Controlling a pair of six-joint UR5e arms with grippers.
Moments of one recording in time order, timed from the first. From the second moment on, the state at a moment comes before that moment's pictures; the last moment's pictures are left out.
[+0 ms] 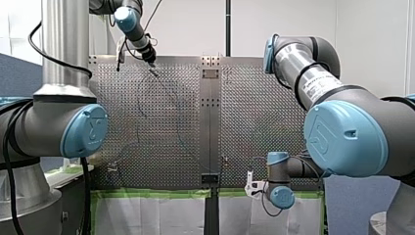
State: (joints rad) left arm -0.04 -1.56 -1.43 -3.58 -1.47 -1.64; right arm 1.97 -0.57 1.96 -1.17 1.62 1.66
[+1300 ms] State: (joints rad) left arm -0.20 -1.62 -1.43 -3.45 -1.66 -1.36; right arm 1.97 -0.57 1.95 -1.17 1.61 1.66
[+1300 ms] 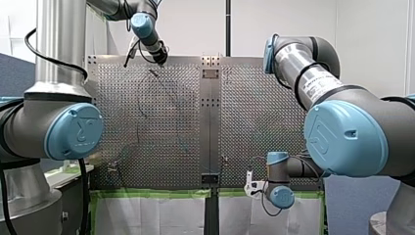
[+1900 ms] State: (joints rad) left arm -0.25 -1.68 -1.43 -3.36 -1.81 -1.36; right arm 1.97 -0.57 1.95 -1.17 1.61 1.66
